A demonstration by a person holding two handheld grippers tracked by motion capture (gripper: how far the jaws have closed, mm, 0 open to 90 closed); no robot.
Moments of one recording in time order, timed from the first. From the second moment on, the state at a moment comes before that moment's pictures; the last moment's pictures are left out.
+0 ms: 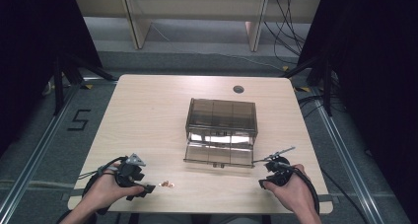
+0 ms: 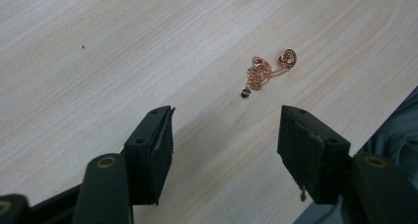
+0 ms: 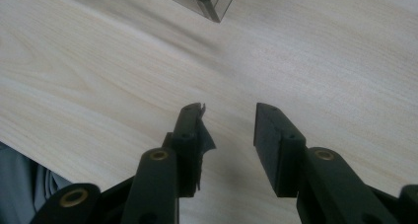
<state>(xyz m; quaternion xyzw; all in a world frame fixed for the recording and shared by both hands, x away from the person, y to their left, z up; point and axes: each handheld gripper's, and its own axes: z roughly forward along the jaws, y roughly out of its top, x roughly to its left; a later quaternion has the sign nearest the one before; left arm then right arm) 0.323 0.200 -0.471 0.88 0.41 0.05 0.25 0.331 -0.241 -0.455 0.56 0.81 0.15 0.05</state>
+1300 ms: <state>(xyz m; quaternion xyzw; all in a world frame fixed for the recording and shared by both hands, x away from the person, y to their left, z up) 0.348 0.133 -0.463 0.94 0.30 0.02 0.15 0.327 -0.236 -0.453 0.55 0.82 0.16 0.03</state>
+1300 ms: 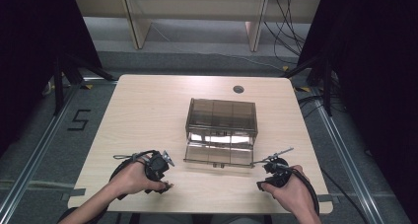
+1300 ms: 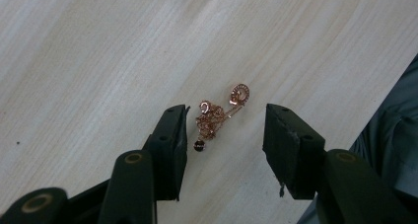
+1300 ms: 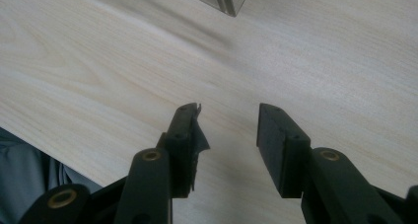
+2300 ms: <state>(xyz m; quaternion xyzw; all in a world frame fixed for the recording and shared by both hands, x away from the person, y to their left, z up) 0.356 0.124 -0.472 0.96 0.28 0.03 0.09 0.327 -0.239 -0.453 0.55 0.82 0.16 0.04</state>
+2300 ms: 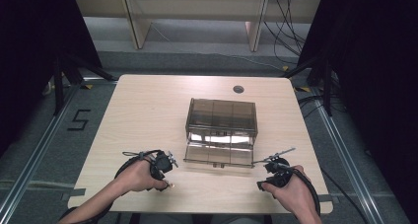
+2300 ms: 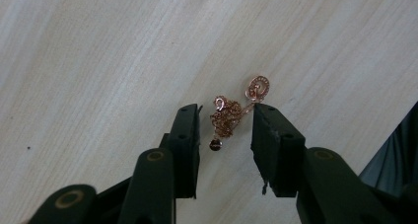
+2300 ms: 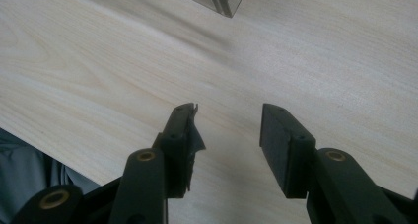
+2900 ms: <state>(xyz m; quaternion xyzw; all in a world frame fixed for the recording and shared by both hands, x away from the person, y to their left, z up) 0.355 0.122 -0.475 0.96 0.26 0.03 0.07 0.326 -0.238 -0.453 0.56 0.81 0.16 0.03</state>
